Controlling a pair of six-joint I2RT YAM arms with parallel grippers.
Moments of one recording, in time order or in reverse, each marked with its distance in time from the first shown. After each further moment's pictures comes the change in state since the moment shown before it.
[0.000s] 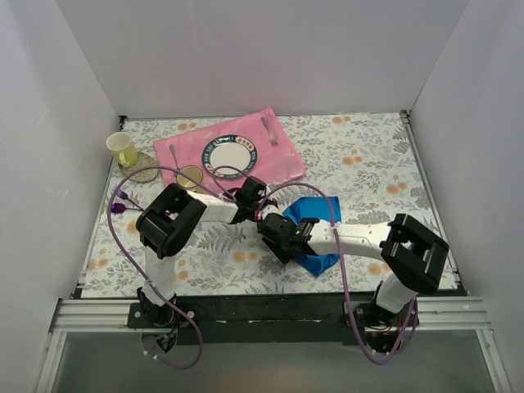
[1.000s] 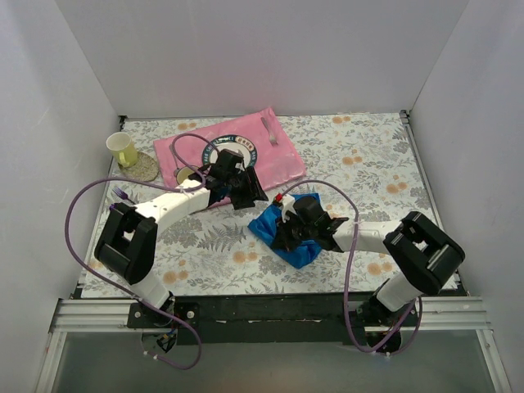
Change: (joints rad) left arm 0.119 -0.326 0.094 -0.397 -0.384 0.097; right arm -0.275 -0.075 -0.303 0.690 -0.662 -0.005
